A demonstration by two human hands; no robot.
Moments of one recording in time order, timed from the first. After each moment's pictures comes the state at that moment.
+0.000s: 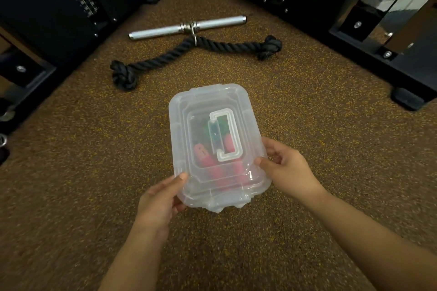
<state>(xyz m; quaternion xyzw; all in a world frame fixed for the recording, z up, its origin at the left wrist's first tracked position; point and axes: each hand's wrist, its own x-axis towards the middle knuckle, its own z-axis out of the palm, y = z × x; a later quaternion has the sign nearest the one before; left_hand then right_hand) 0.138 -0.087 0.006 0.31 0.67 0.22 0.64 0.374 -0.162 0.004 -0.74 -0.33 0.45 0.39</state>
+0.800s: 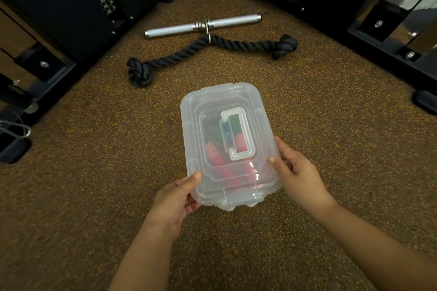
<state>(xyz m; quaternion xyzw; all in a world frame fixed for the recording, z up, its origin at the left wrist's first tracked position) 0.139 -0.089 0.014 0.27 0.66 0.18 0.68 0.366 -0.173 -0.013 -0.77 -0.36 0.39 0.36</state>
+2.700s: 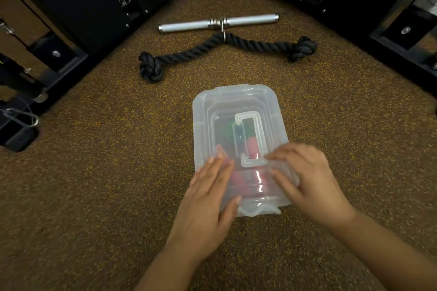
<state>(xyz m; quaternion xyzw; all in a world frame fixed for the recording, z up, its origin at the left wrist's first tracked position) 0.144 -0.111 0.001 0.86 0.44 0.05 0.24 0.369 -0.155 0.000 -0.67 -0.68 0.11 0.28</state>
